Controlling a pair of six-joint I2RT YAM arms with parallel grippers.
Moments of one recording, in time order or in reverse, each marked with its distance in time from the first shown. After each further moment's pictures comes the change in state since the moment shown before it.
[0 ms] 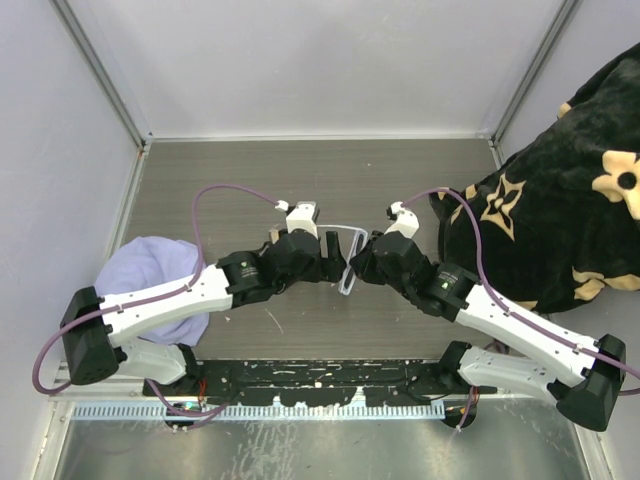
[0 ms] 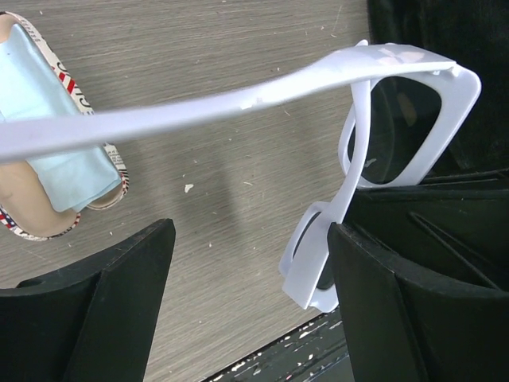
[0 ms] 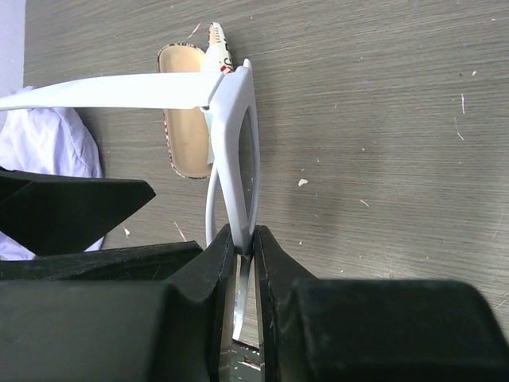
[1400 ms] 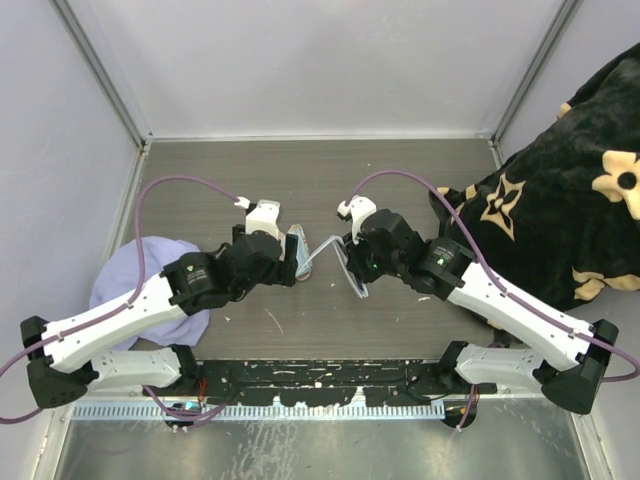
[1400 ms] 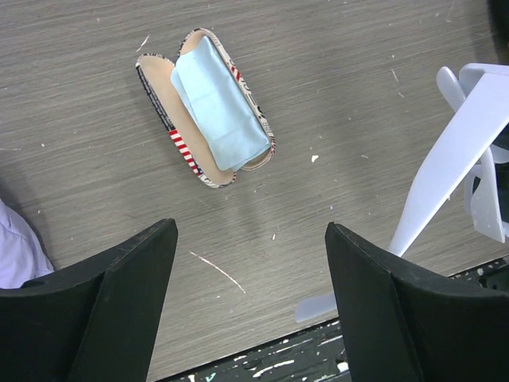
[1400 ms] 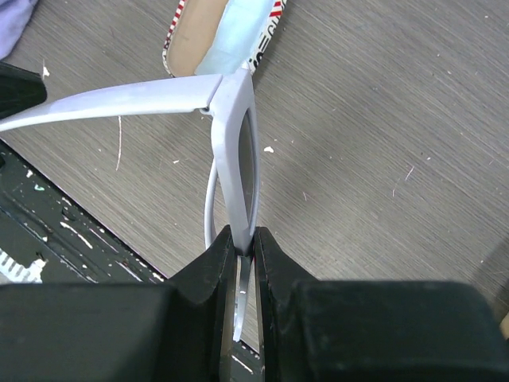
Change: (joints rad) left arm 0.013 -0.254 0.059 -0.412 -0.154 0.158; right arm -0.002 0.136 0.281 -0.249 -0.239 -0.672
